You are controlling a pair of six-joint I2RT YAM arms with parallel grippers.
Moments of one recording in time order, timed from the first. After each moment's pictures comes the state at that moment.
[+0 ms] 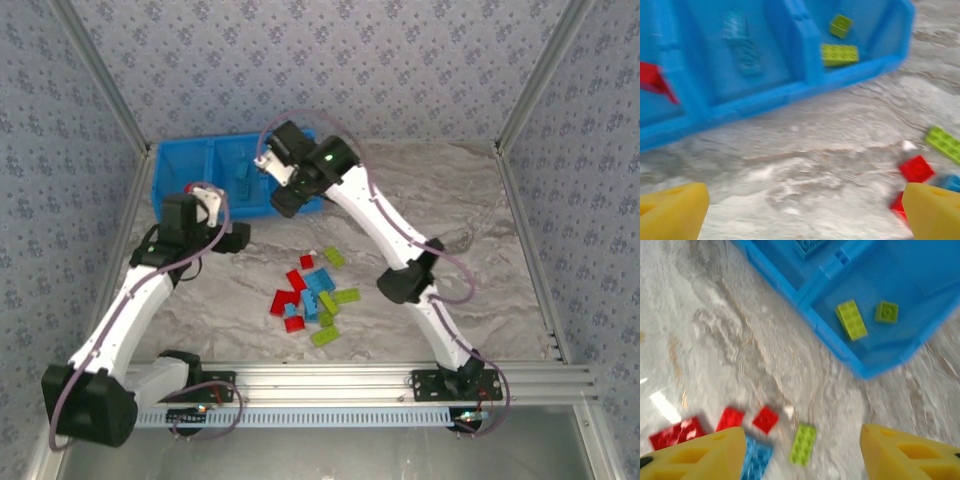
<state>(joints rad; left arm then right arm) -0.26 1.10 0.92 -0.53 0.11 -0.05 0.82 2.28 2.78 -1.52 0.09 -0.17</state>
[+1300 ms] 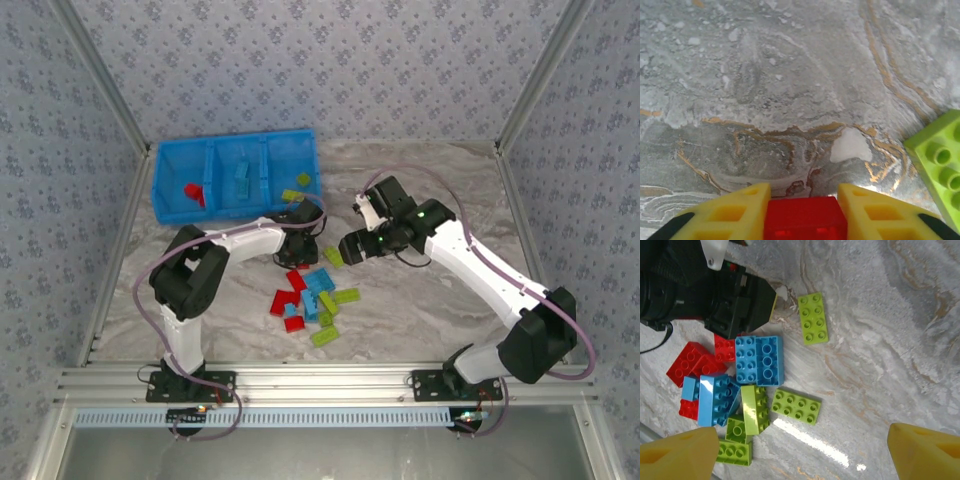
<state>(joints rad) -0.71 1.93 1.27 -0.58 -0.07 -0.72 0.61 1.41 1.27 -0.94 -0.14 0.21</state>
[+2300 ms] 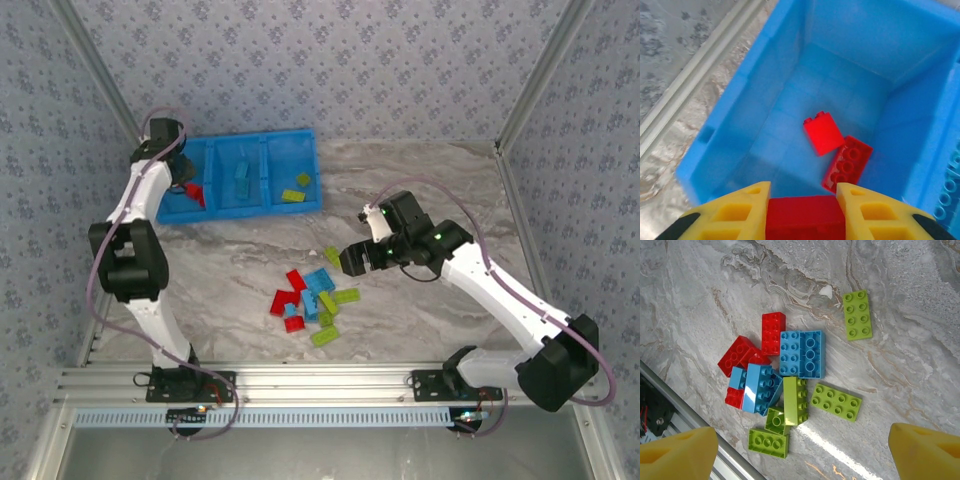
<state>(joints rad) 0.05 1.96 1.74 -0.73 -0.23 -0.44 0.61 1.24 1.11 -0.81 -0.28 0.26</state>
